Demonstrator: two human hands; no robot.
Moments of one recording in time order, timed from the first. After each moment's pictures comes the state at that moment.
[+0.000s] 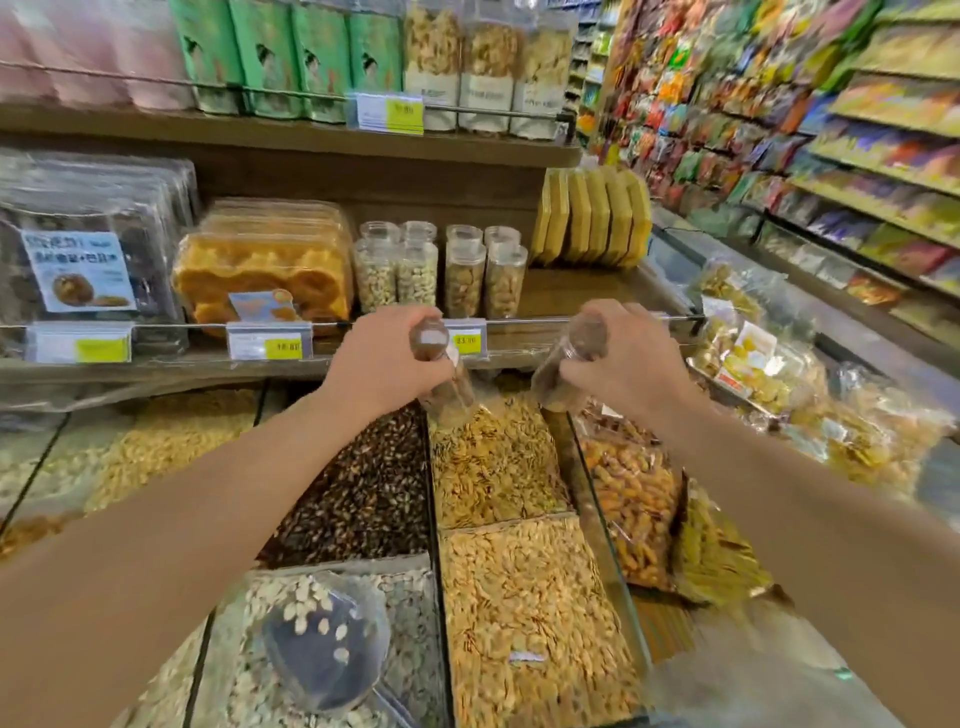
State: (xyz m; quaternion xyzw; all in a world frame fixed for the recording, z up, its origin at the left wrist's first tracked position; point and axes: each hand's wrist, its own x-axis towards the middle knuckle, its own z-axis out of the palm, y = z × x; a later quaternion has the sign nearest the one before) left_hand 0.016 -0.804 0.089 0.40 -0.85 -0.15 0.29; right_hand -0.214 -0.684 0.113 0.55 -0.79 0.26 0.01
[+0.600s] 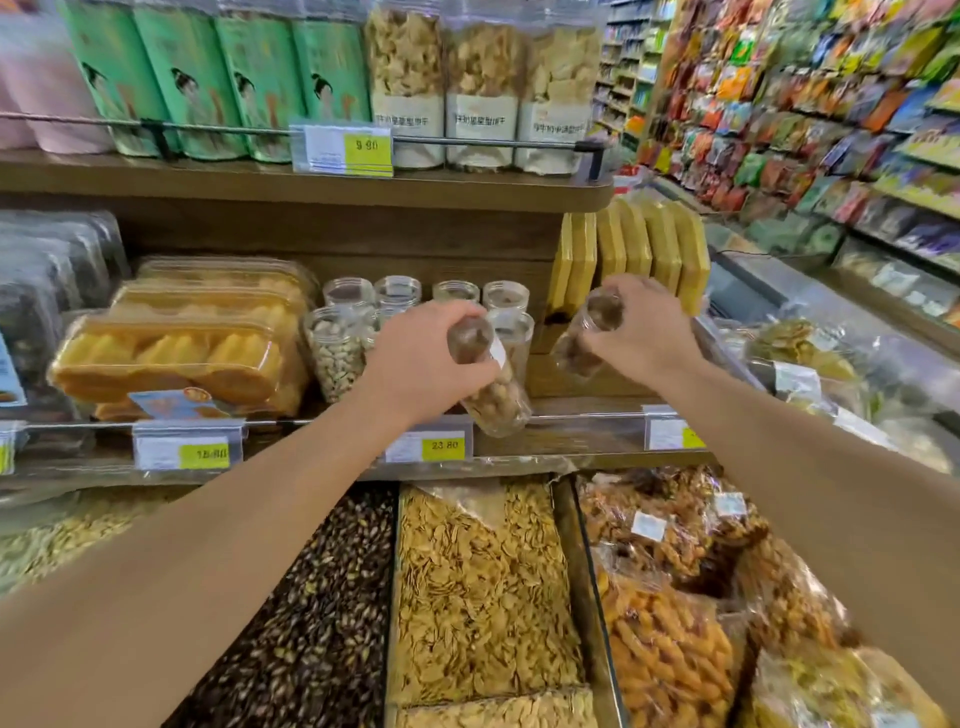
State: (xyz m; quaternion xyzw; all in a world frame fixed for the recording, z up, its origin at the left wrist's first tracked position) left_hand -0.124 -0.932 0.118 0.40 -0.85 -0.14 0.31; right_hand -0.366 -0.889 0.125 0.55 -0.78 0.29 -0.01
